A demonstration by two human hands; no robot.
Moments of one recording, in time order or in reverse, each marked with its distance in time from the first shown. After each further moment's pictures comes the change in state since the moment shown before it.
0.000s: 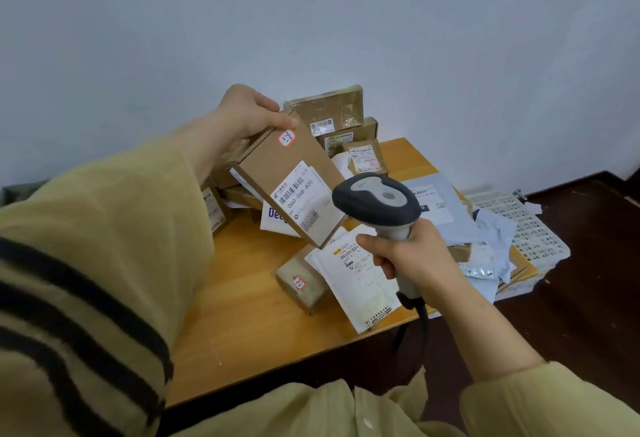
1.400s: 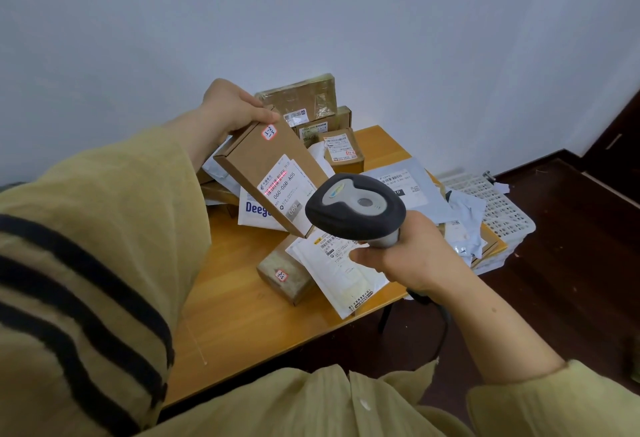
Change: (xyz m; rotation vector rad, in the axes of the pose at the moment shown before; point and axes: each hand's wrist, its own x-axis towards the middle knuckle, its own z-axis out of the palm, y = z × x) left_hand 0.017 -0.002 0.023 0.107 -0.006 -0.006; right_hand -0.034 -0.018 -0.015 -0.401 -0.055 -0.022
